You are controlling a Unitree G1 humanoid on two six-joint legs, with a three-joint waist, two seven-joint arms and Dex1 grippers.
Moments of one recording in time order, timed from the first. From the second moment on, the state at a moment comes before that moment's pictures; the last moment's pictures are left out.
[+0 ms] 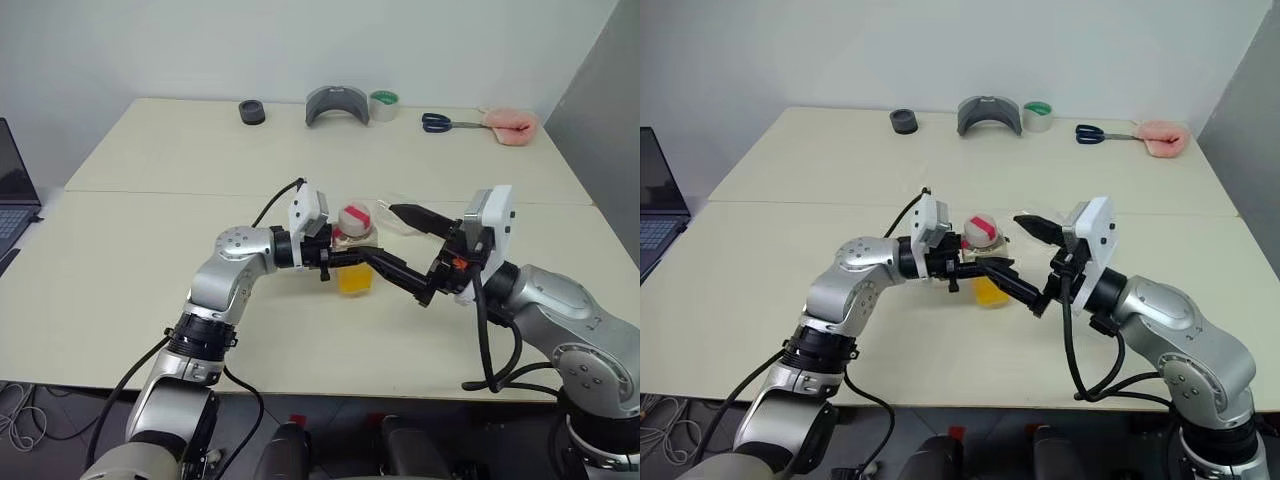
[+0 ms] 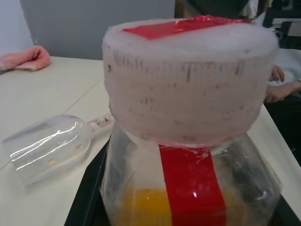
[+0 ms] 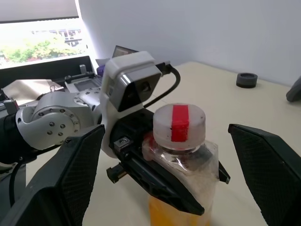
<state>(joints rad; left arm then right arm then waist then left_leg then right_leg) -0.66 0.36 -0.16 0.15 -0.36 0.28 -1.14 -0.34 -0.51 -0.04 -0.73 0.80 0.79 0.40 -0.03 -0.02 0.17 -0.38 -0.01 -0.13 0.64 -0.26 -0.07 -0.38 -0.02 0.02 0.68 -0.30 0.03</state>
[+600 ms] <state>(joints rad) -0.69 0.32 -0.19 0.26 -0.34 0.21 -1.29 -0.41 -0.46 0.06 -0.71 0.75 0.82 0.28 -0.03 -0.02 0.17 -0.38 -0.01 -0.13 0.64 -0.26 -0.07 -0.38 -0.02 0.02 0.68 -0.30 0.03</state>
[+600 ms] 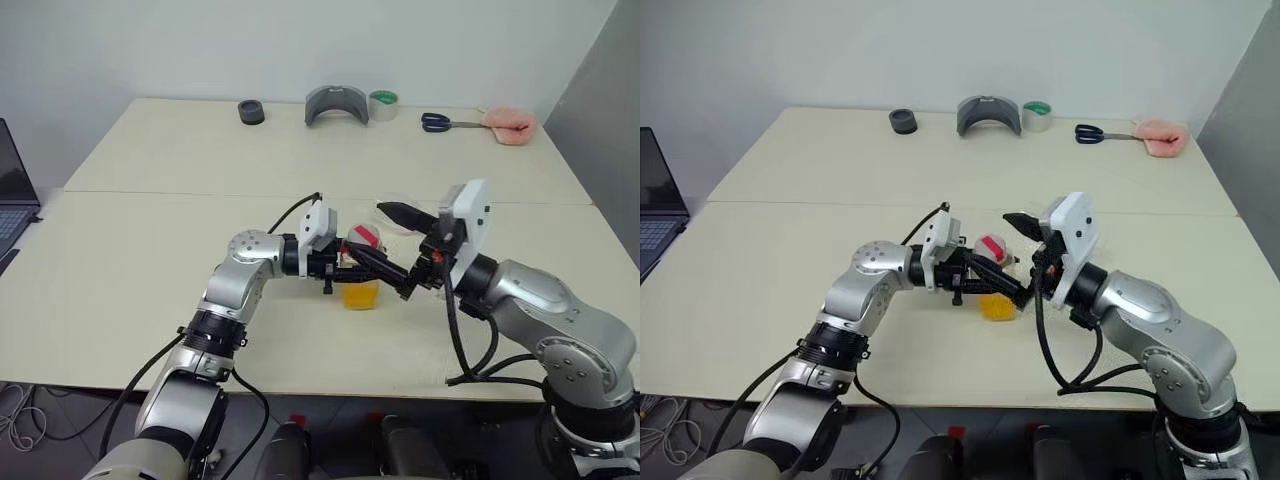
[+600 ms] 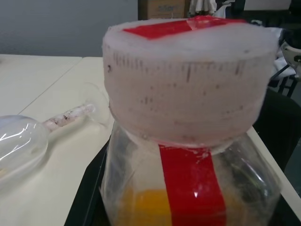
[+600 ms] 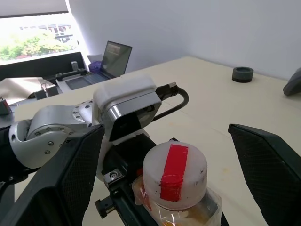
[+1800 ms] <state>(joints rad) -0.72 0.34 -0.21 0.24 -0.31 0.19 -1.30 -0.56 -0.58 0.17 -0.37 0.53 0.54 0.82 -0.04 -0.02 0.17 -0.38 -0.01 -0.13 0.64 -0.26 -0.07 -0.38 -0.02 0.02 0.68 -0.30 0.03</state>
